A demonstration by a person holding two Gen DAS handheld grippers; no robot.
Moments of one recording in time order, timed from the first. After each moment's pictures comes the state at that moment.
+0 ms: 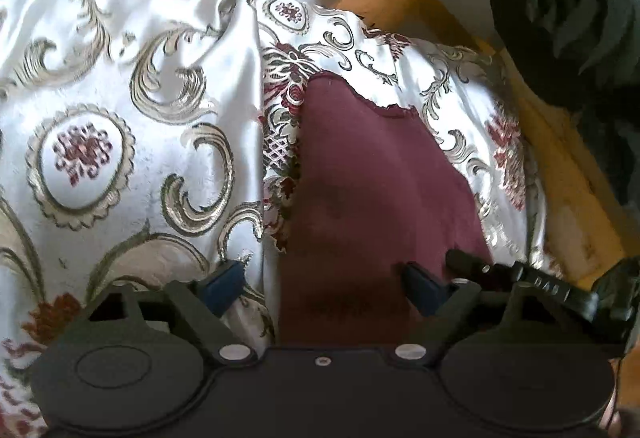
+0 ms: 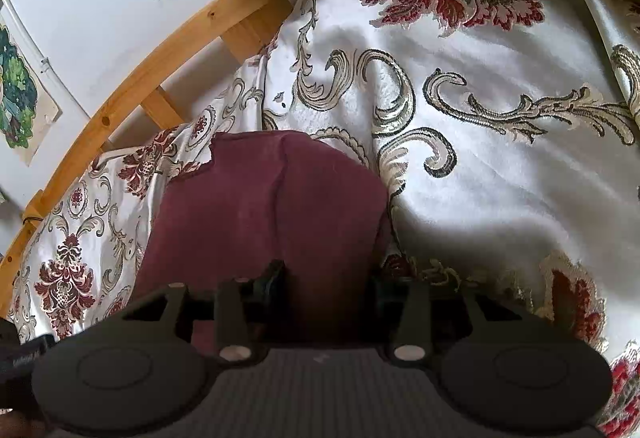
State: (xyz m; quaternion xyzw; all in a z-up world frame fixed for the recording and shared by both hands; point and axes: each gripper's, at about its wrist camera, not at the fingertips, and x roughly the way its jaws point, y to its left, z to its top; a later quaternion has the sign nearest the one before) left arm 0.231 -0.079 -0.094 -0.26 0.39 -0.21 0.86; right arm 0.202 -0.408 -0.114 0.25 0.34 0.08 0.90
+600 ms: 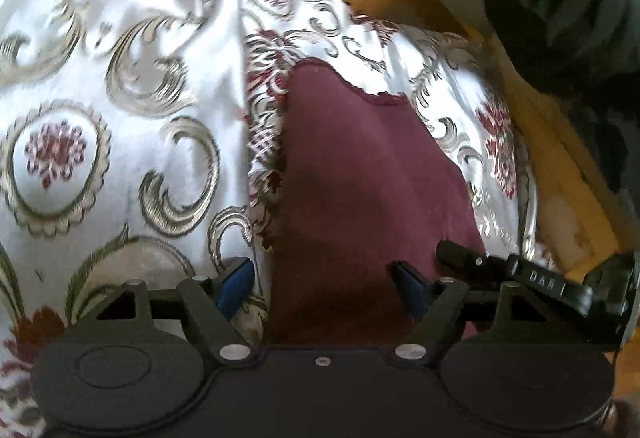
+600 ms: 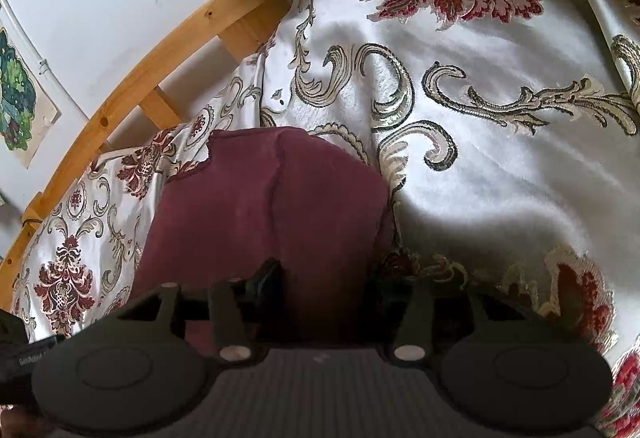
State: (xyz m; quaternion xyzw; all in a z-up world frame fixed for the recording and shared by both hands) left arm 0.238 -0.082 -0.101 -0.26 0.40 -0.23 0.85; right arm 0.202 -0.407 -0.116 0.25 0.34 0.08 0.90
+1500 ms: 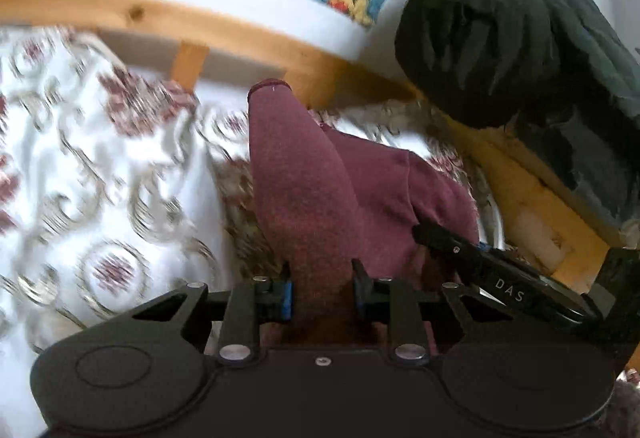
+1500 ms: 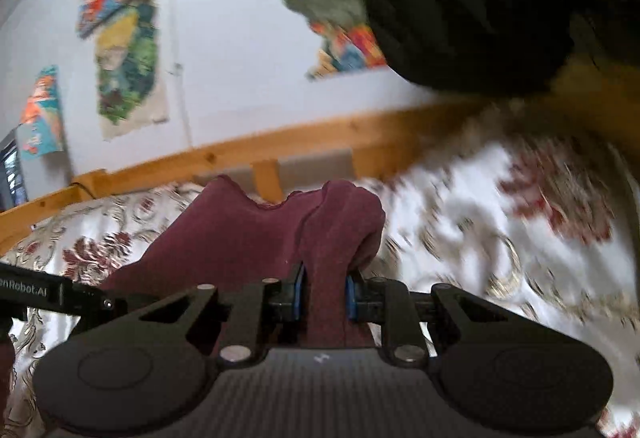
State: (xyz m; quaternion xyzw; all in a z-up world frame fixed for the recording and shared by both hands) left arm 0.168 -0.069 -0.012 -0.16 0.27 -0.22 0.93; right arm 0.142 -0.319 -0.048 0.06 0.12 0.13 0.98
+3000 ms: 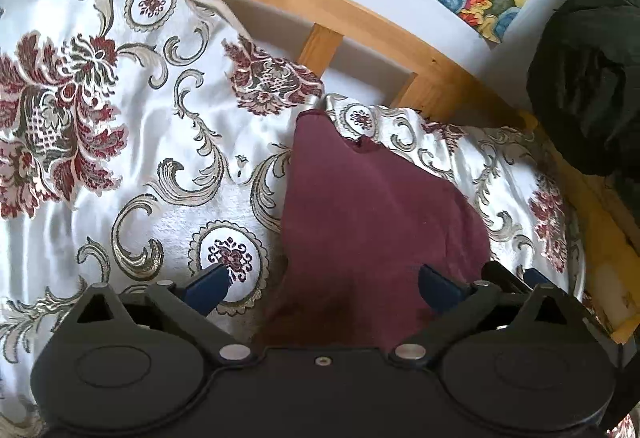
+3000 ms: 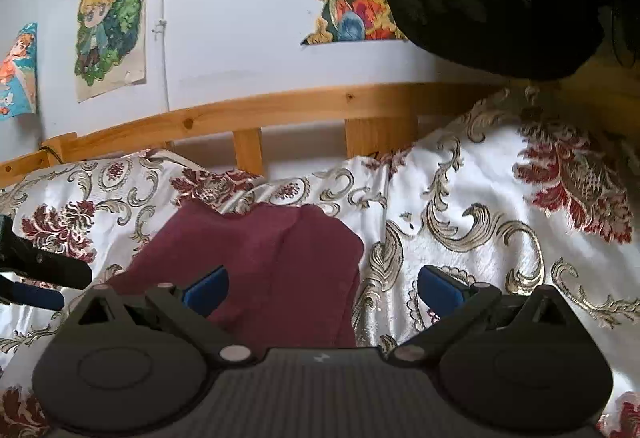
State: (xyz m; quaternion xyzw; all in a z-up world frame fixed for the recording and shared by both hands) left arm 0.195 -0.018 -0.034 -0.21 0.32 -0.09 0.92; right arm 0.176 -0.287 -0.073 0.03 0.15 0.09 0.98
